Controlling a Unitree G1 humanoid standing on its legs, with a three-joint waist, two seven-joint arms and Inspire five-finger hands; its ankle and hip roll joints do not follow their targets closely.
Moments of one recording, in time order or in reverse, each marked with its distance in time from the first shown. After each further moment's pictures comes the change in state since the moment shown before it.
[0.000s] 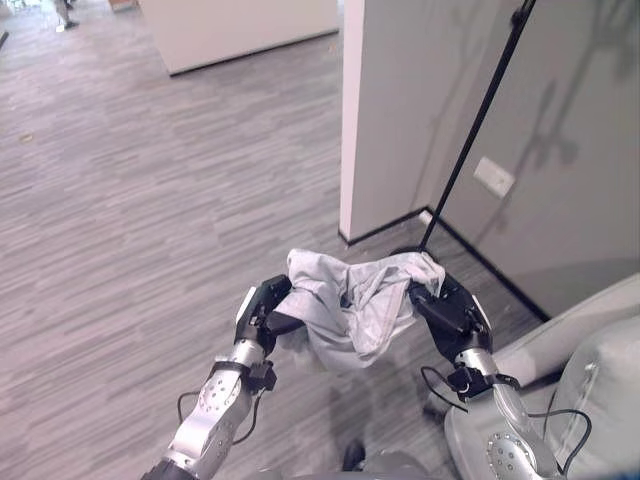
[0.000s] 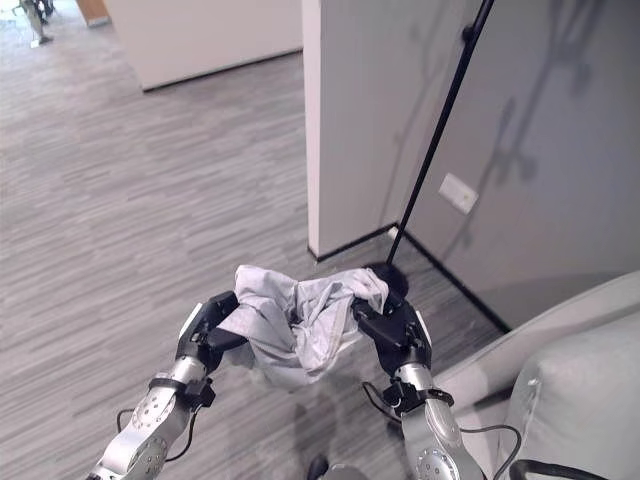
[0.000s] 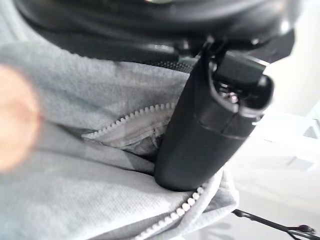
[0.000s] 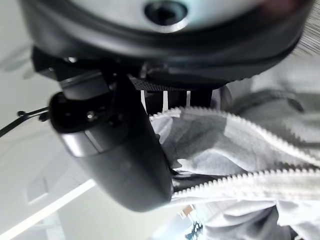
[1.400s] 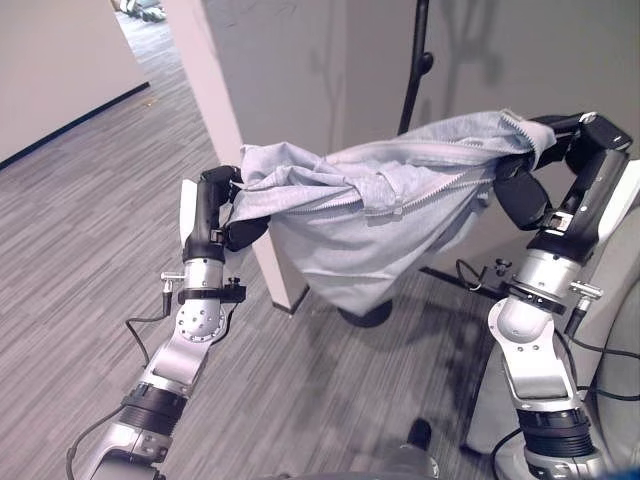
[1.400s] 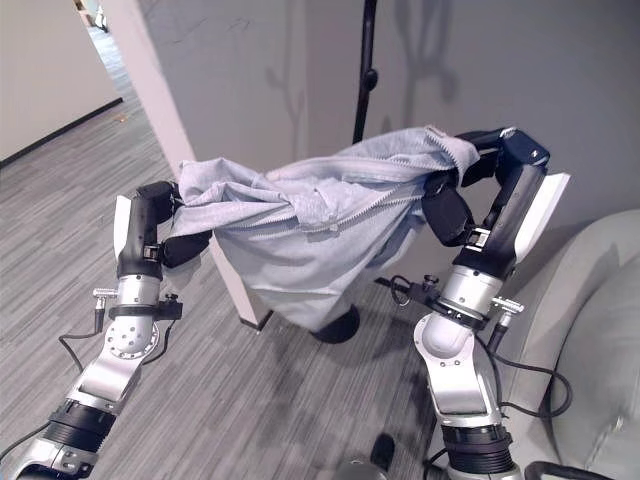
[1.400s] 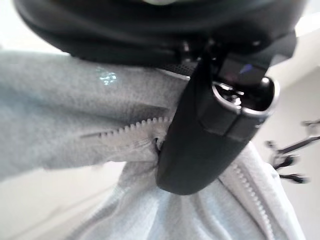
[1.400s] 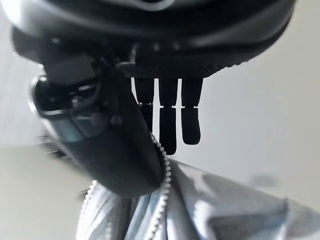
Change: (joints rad) left arm -0.323 -0.023 0.189 0.080 0.611 -0.101 0.352; right arm -0.396 0.017 -0.250 -0.181 -1.138 0.103 -0.631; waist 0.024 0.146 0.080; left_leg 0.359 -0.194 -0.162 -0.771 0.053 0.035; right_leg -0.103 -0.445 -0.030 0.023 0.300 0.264
